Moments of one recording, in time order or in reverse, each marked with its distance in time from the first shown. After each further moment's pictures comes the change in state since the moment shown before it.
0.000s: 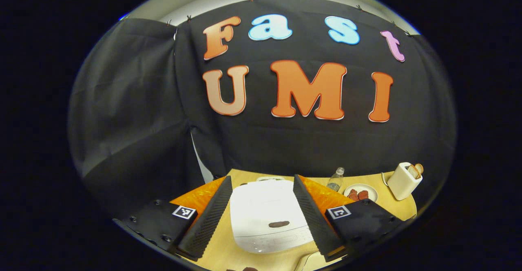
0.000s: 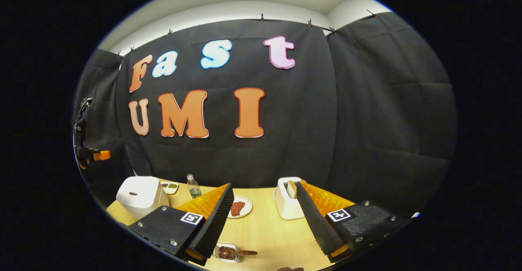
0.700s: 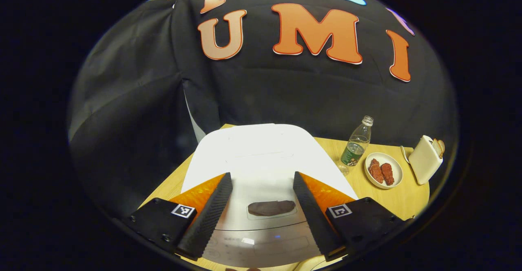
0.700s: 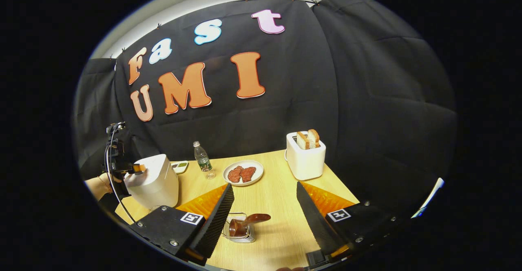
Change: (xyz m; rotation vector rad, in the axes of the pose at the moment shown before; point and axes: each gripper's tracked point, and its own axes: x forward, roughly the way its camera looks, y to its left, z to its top) left arm 0.121 -0.035 -0.215 -0.038 0.327 0.042; right arm -0.026 0.005 -0.175 0.145 0.211 0.029
